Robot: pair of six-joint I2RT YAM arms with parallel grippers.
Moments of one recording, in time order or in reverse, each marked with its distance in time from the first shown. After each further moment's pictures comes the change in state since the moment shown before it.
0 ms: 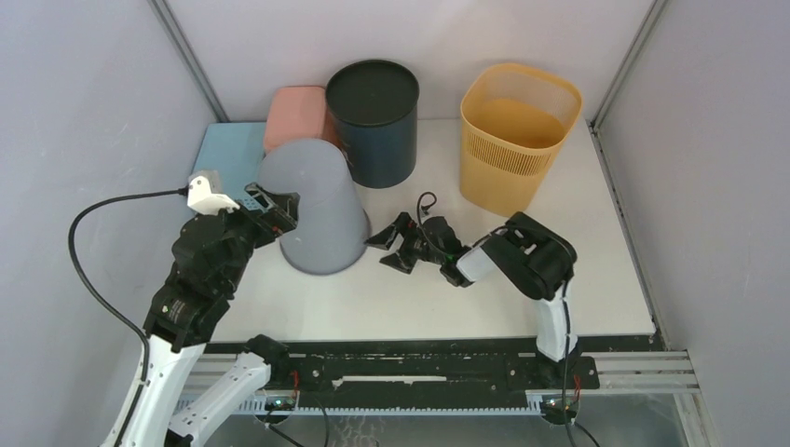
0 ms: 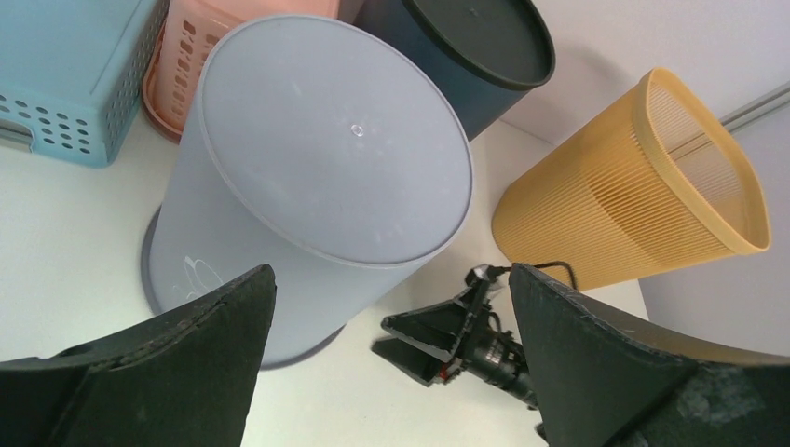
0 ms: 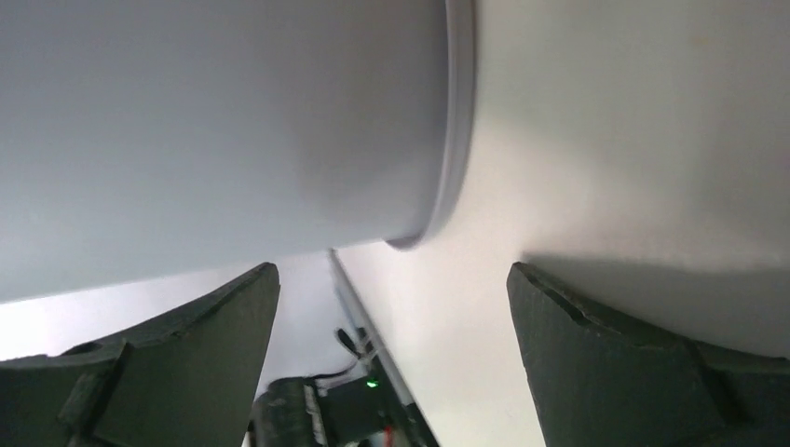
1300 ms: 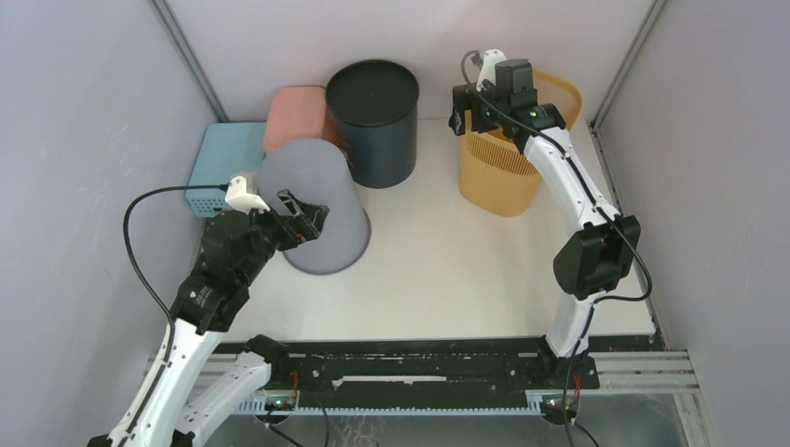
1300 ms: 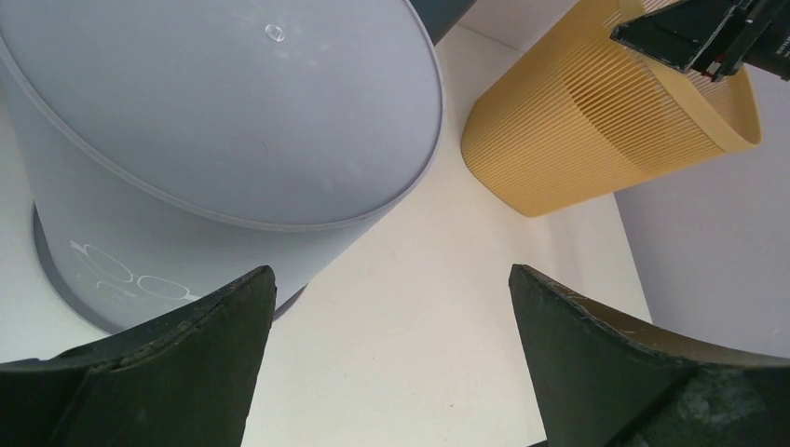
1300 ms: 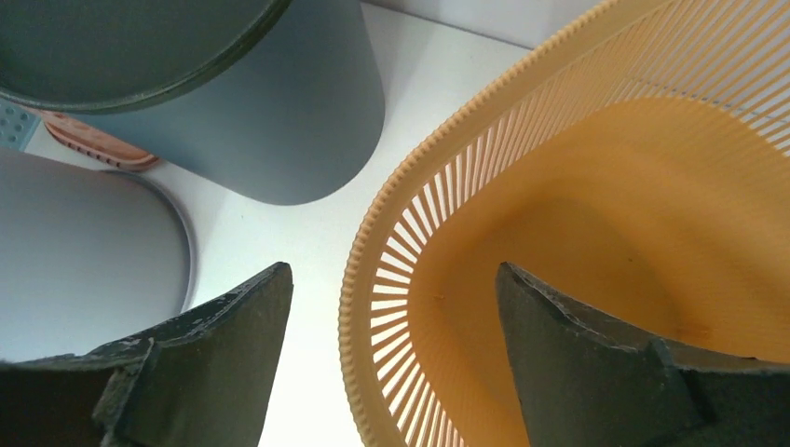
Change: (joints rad) left arm 0.019 0.034 -0.159 0.117 0.232 0.001; right arm -0.457 -0.236 1.101 -1.502 0.179 -1.361
